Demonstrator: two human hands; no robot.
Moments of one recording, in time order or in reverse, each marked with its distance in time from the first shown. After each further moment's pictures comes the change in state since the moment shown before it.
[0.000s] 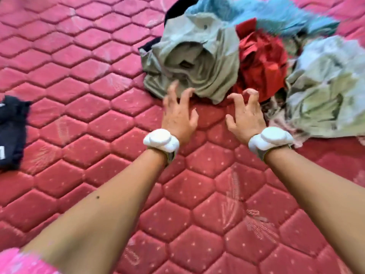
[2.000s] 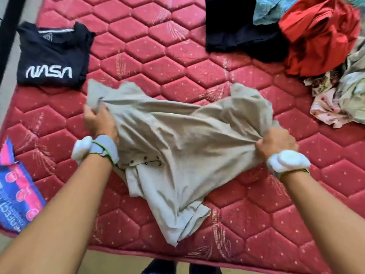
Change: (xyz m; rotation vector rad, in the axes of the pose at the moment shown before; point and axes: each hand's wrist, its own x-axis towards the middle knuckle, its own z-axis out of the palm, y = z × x) left_hand -0.205 -0.155 -0.174 -0.362 0.739 -1.076; right_hand -0.152 -0.054 0.012 -0.239 -0.318 0.379
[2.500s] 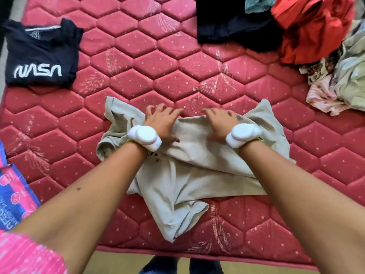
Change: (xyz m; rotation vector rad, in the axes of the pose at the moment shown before) left_hand -0.076 -0.011 0.067 1.213 -0.966 1.075; right_hand 0.000 -0.077 0.020 -0.207 -0.223 -0.795
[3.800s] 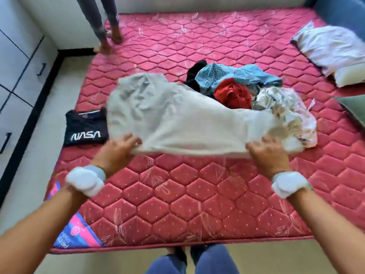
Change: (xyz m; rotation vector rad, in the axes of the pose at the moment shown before) left_hand -0.238 -0.038 -0.202 -0.201 0.576 0.324; right_hand -0.295 0.057 -0.139 -0.351 0.893 0.094
